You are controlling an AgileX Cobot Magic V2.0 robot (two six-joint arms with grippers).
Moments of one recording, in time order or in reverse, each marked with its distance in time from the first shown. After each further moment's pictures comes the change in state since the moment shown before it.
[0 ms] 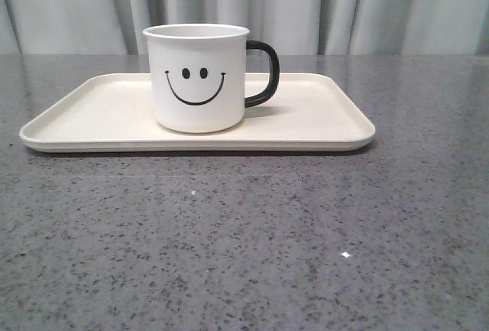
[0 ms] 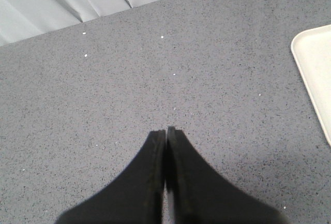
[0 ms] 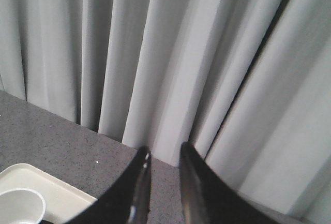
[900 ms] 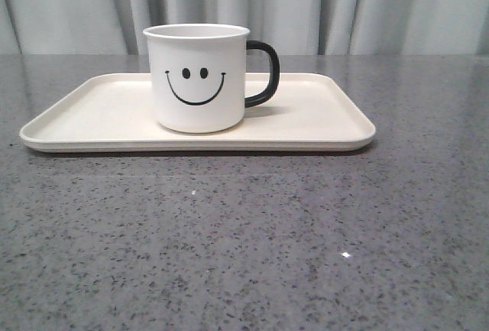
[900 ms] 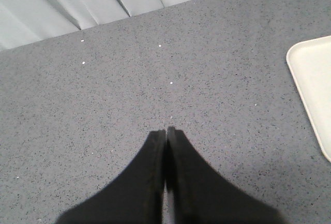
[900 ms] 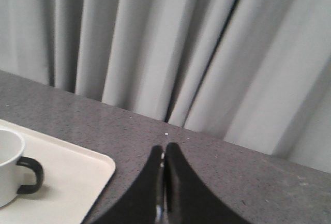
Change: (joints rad) left arm 0.000 0.000 0.000 -0.008 -0.025 -0.014; right arm 0.207 -0.379 0.658 -0.133 -0.413 -0.031
